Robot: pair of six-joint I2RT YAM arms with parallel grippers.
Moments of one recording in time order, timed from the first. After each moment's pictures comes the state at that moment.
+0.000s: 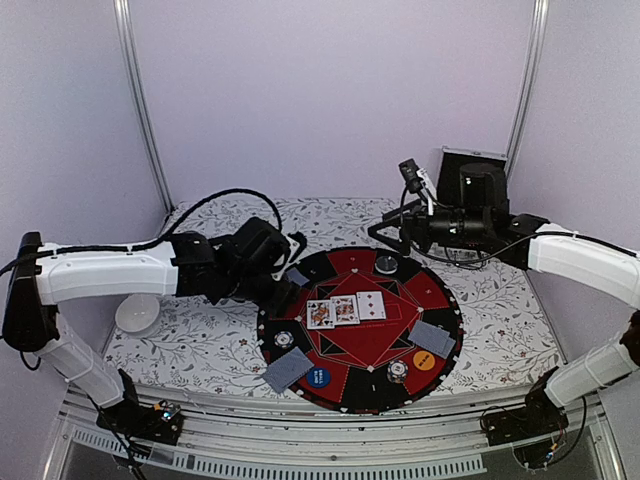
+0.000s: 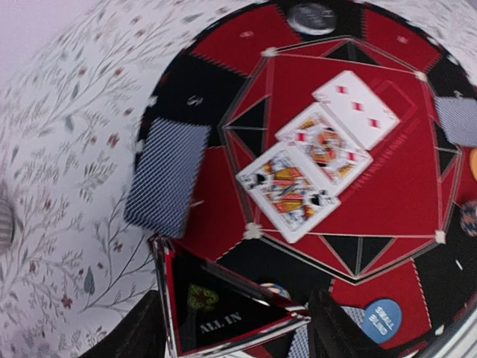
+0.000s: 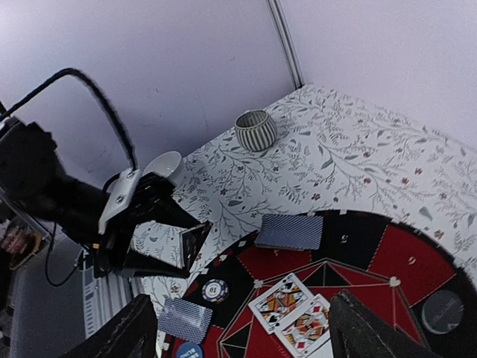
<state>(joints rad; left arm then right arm) -0.95 1.52 1.12 -0.55 -0.32 -0.29 0.61 1.32 1.04 0.01 -0.52 0.12</state>
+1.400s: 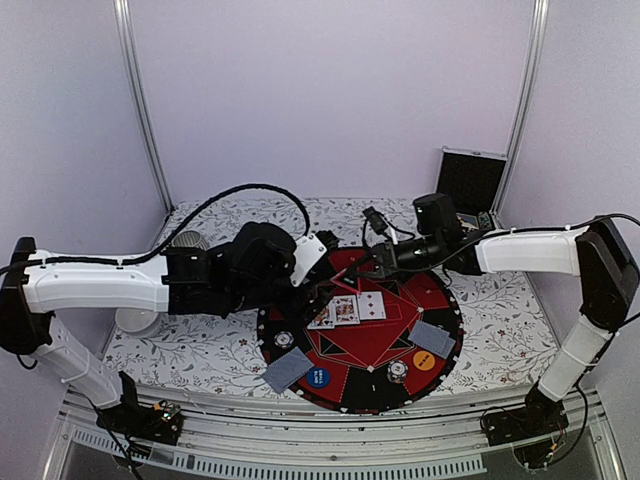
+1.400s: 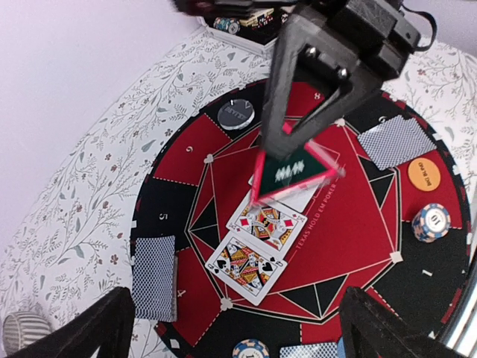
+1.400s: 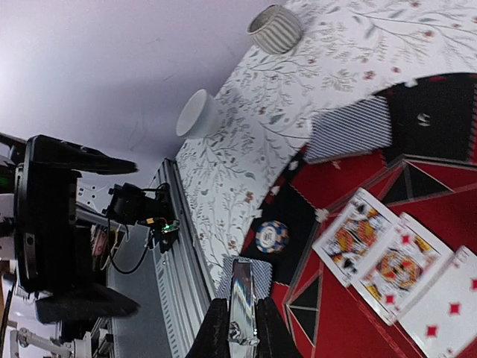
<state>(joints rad) -1.14 1.48 1.11 -0.28 -0.41 0.05 0.66 1.71 1.08 0.12 -0.82 0.50</state>
